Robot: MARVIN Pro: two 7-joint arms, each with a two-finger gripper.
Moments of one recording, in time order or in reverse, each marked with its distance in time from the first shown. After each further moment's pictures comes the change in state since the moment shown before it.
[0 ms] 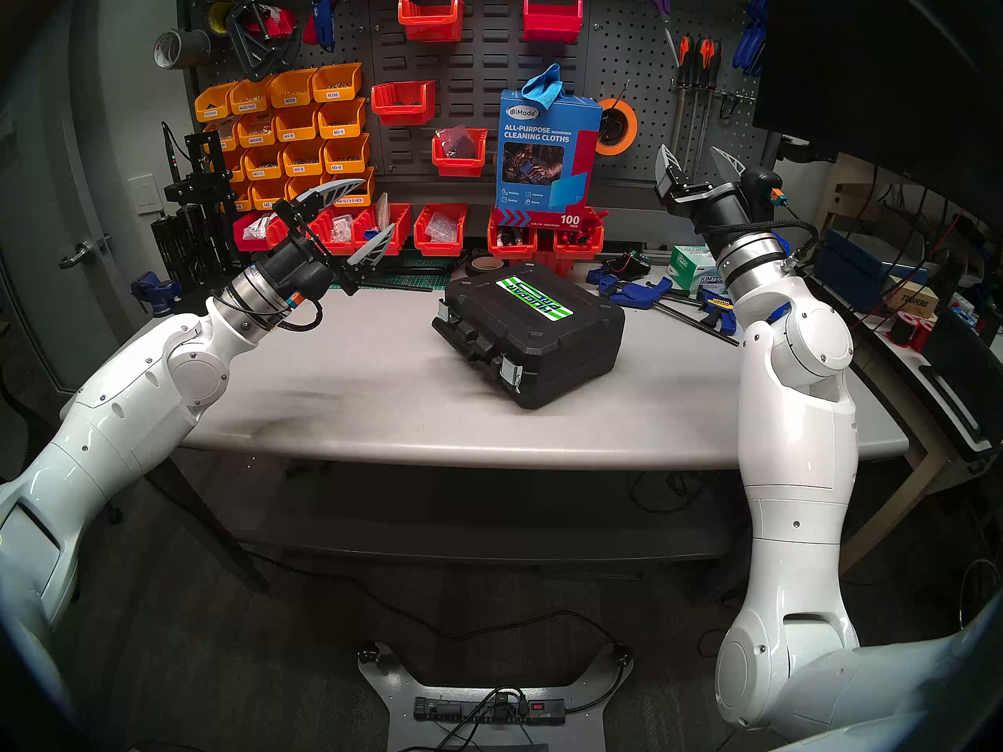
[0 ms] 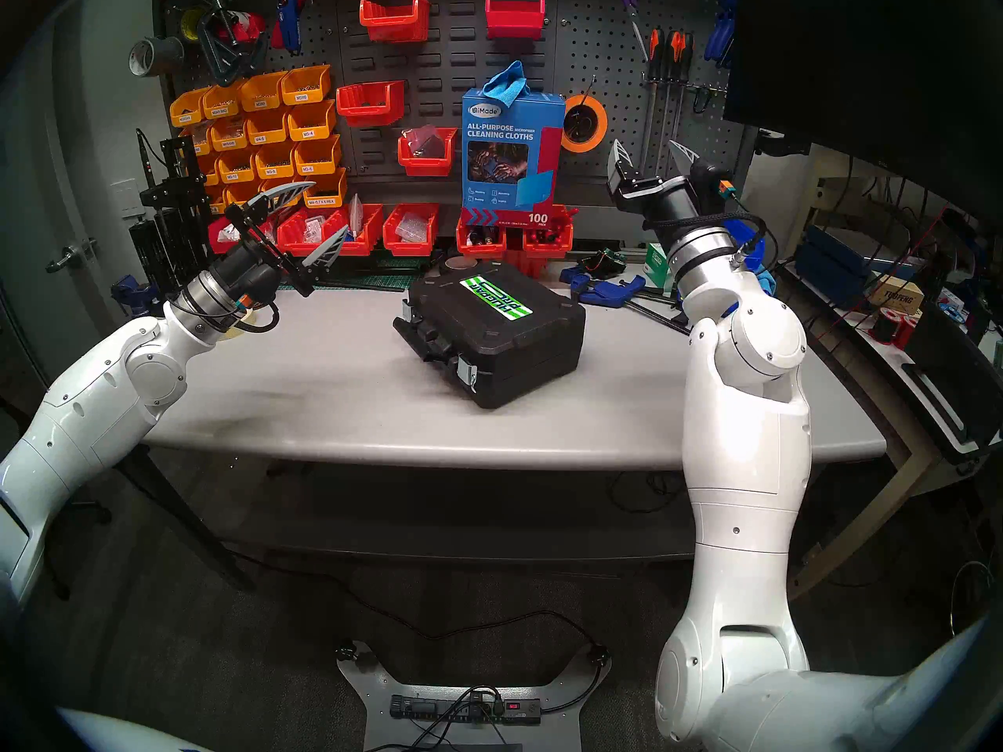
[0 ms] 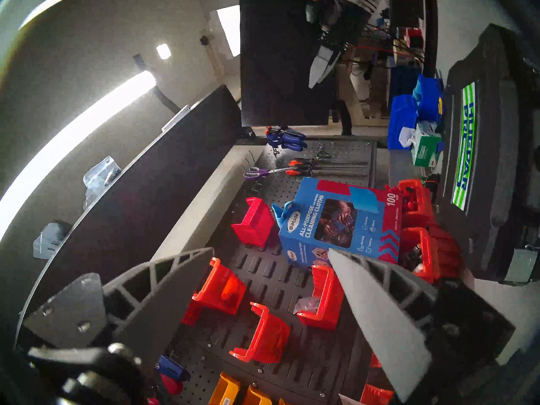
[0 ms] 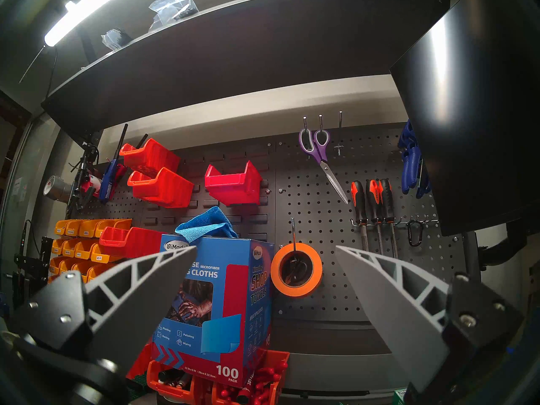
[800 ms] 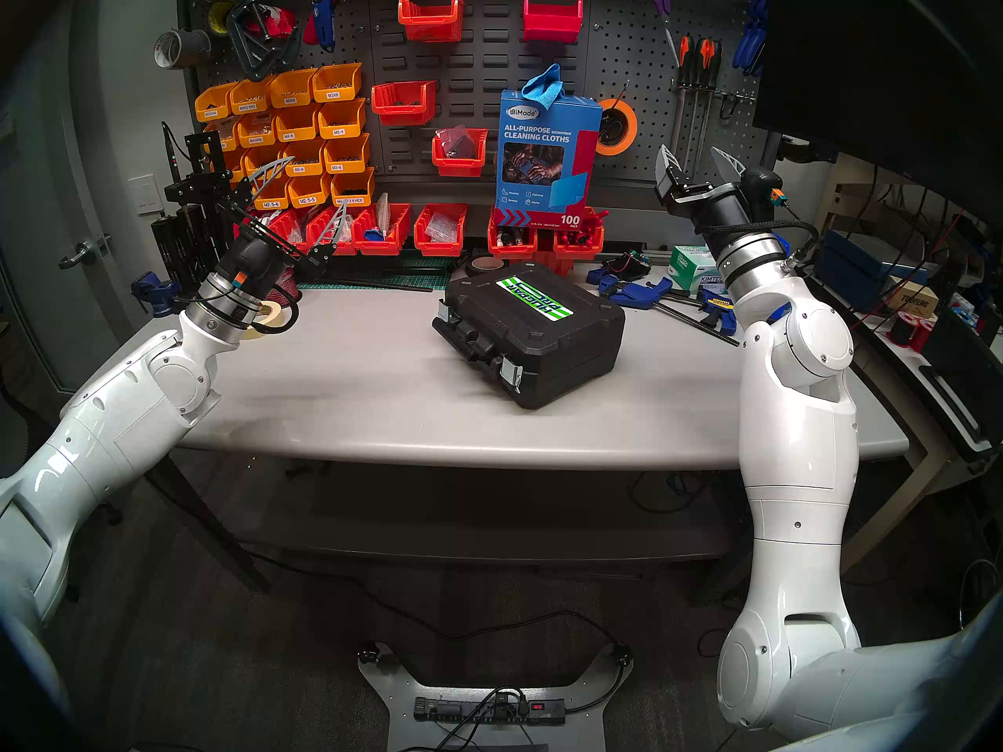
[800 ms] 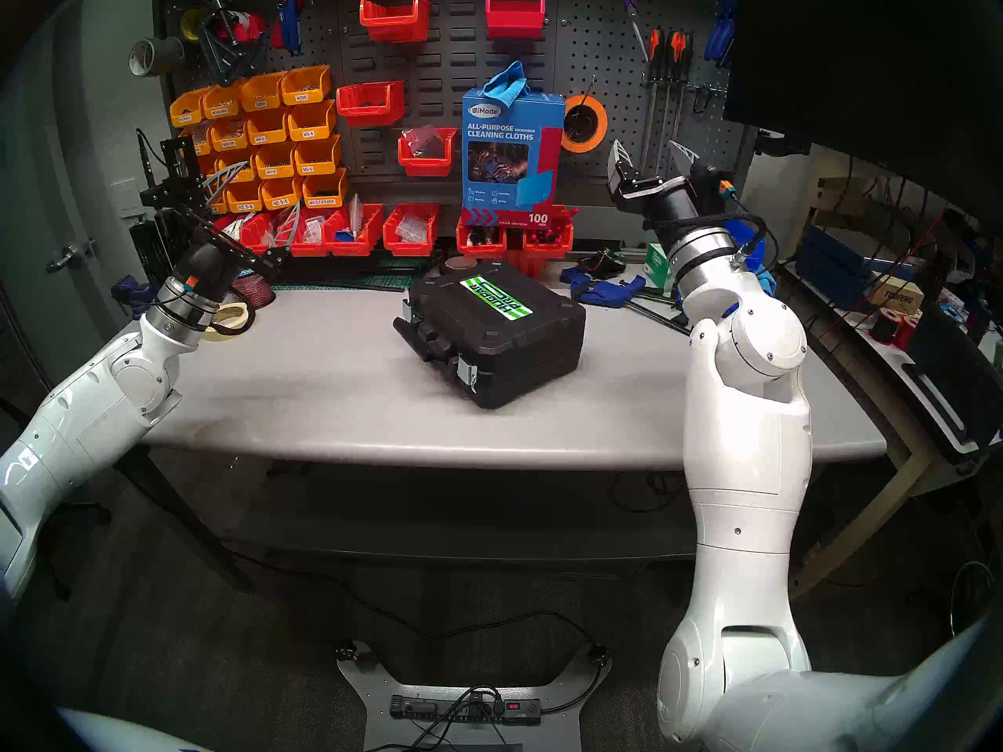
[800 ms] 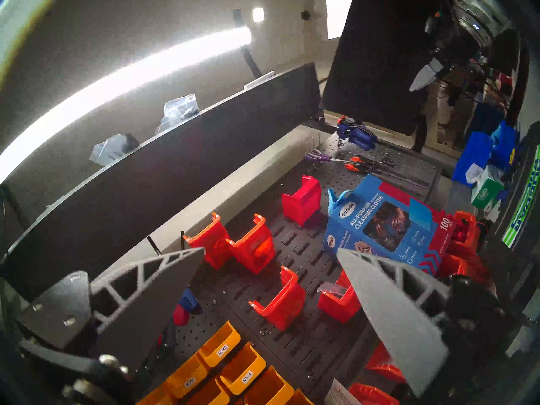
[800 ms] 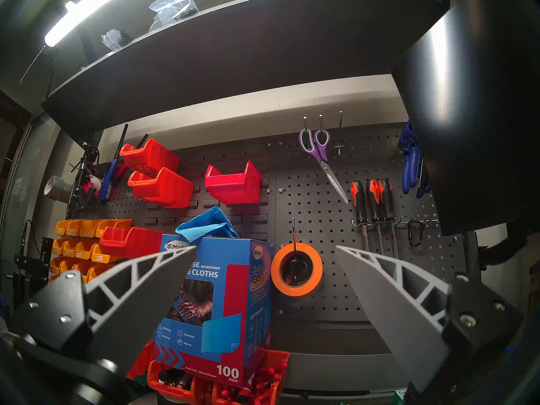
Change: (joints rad) left arm -0.004 0.028 0.099 0.020 -0.498 -0.045 -0.049; right arm -0.002 0.006 -0.004 -0.001 0.006 -0.001 -0.004
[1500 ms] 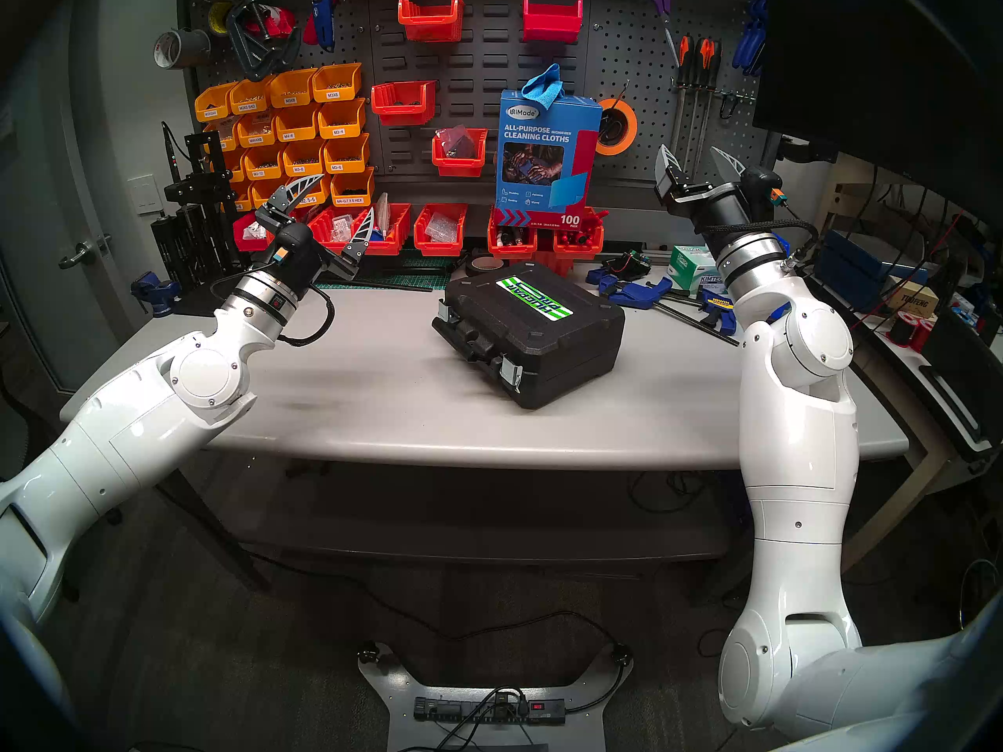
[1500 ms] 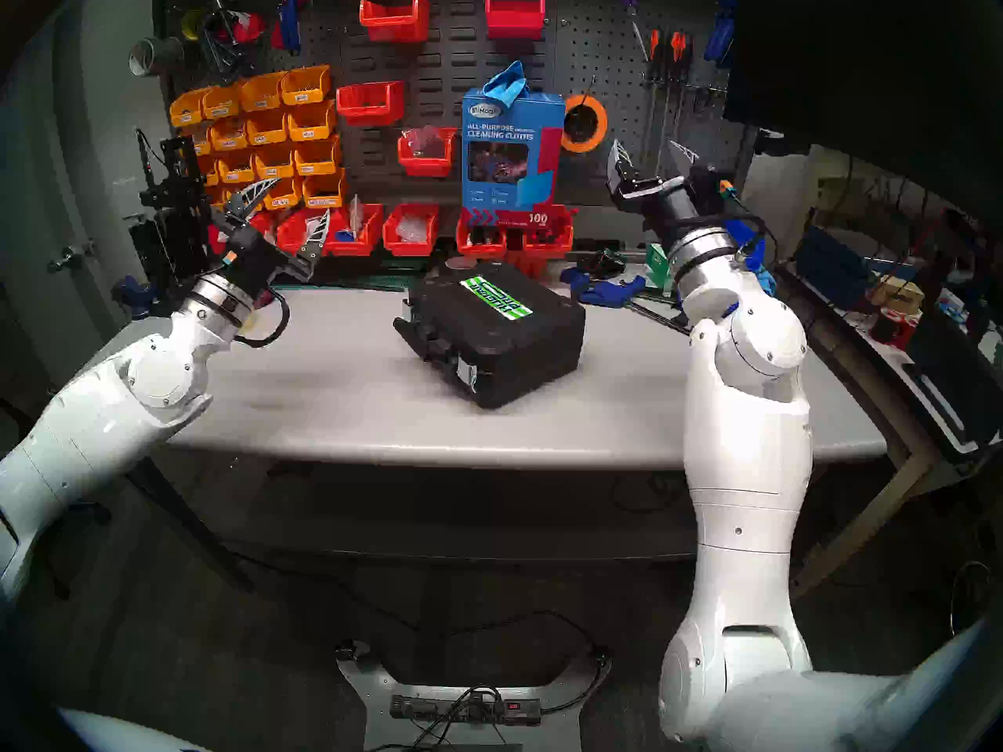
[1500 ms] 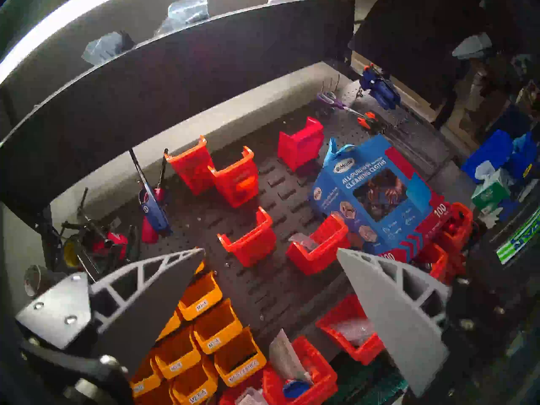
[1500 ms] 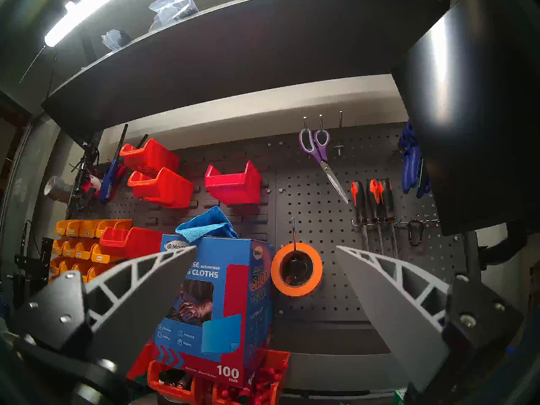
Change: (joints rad) left arm 0.011 0.074 0.041 -0.221 -0.325 0.412 -0.202; right arm 0.000 0.005 -0.004 0.001 0.004 -0.001 -0.005
